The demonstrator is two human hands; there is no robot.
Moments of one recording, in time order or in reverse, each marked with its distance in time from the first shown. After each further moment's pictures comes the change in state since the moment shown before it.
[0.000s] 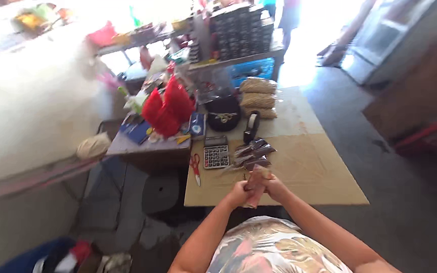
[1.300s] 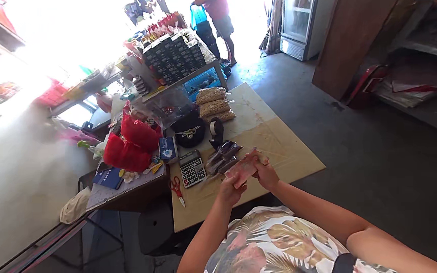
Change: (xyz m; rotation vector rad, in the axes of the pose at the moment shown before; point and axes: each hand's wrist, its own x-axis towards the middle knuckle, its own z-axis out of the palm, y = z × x) left_hand 0.033 0.066 0.080 -0.968 0.089 -0.176; right_hand -0.047 -0.049 -0.060 0.434 0.434 -0.236
